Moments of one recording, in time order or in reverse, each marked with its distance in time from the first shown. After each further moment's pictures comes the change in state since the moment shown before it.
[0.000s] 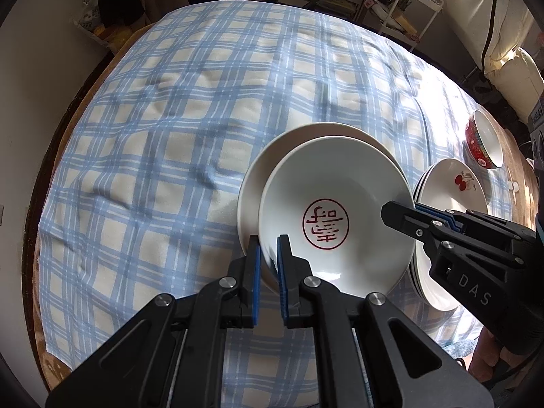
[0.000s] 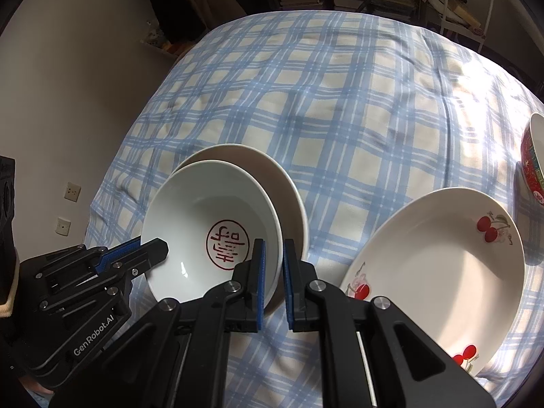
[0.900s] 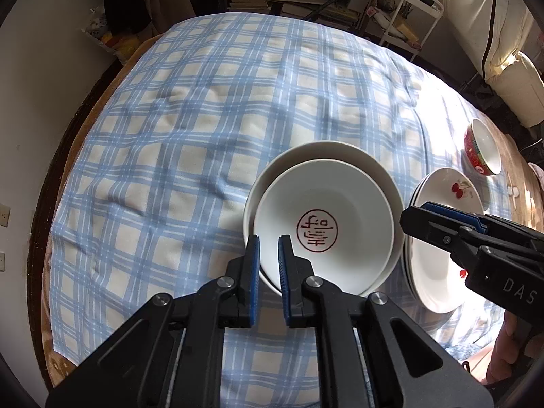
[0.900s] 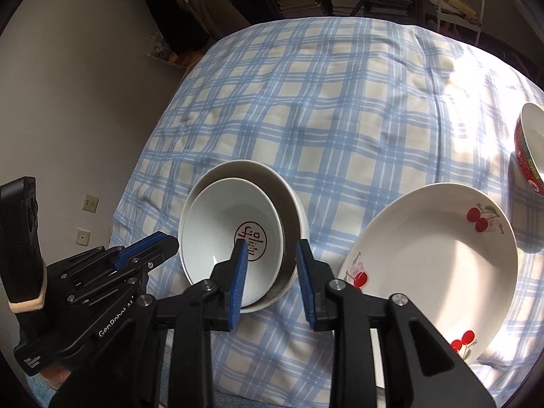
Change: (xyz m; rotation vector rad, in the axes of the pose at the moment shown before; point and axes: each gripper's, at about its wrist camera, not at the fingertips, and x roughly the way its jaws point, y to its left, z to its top) left arm -0.023 0.001 0.006 -0.009 -0.041 0.006; right arm -0.036 -0.008 0.002 0.059 -0.023 0.069
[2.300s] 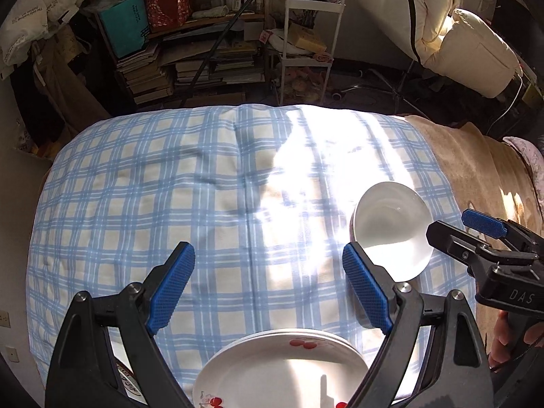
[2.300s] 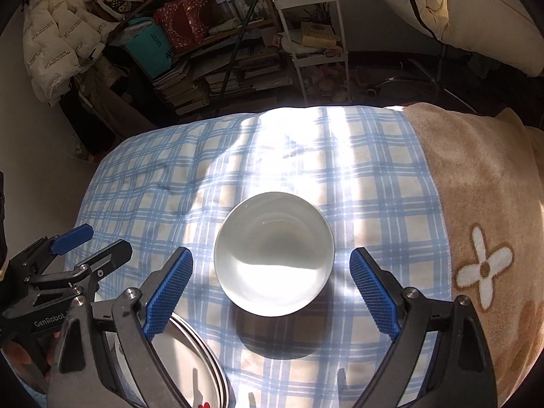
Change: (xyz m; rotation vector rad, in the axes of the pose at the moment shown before) left arm 0.044 -0.277 0.130 0.278 -0.125 -0.048; right arm -0.118 -0.278 0.059 0.212 -0.245 -0.210
